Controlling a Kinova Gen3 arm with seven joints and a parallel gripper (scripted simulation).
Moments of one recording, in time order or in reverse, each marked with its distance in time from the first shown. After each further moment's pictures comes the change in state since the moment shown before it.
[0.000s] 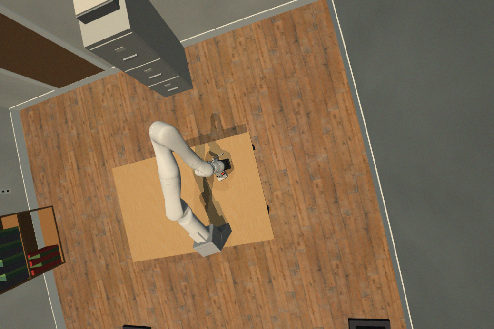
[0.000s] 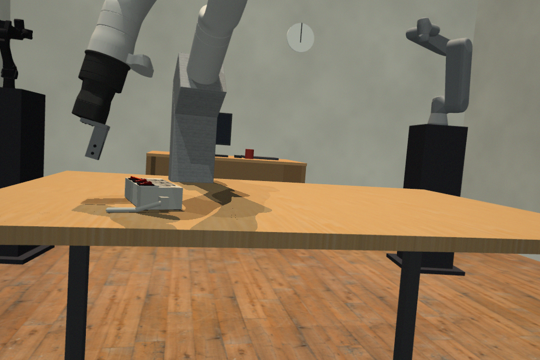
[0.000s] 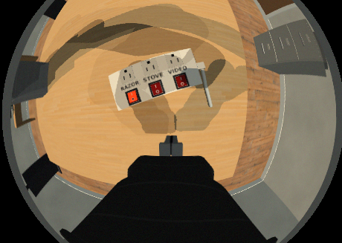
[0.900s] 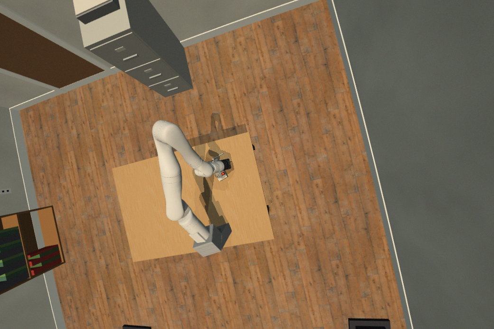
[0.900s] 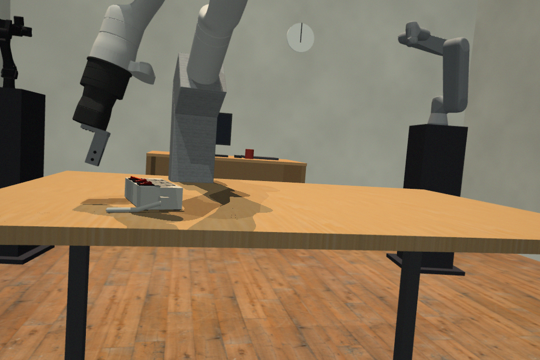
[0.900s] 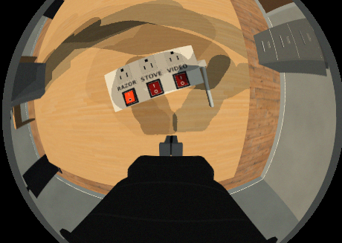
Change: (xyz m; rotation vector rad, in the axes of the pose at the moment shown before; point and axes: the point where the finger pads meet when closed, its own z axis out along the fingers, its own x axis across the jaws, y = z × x) arm 0.000 -0.003 0.011 -0.019 0.003 0.006
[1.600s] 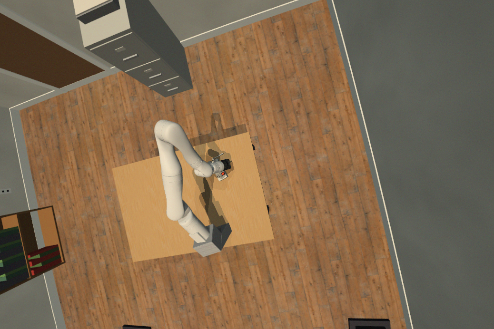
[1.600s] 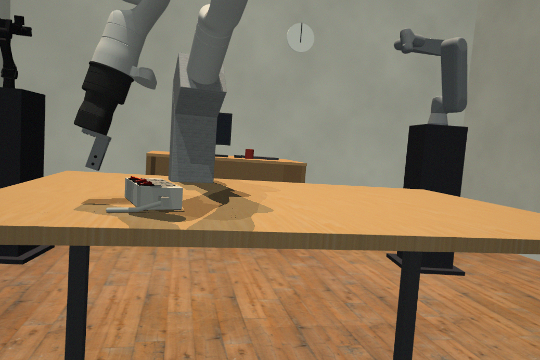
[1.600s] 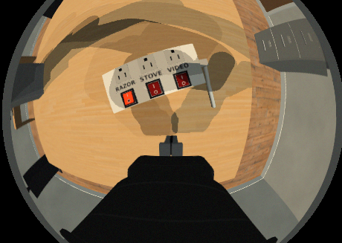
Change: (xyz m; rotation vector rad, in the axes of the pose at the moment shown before) arm -0.001 -0.003 0.007 -0.014 -0.001 0.001
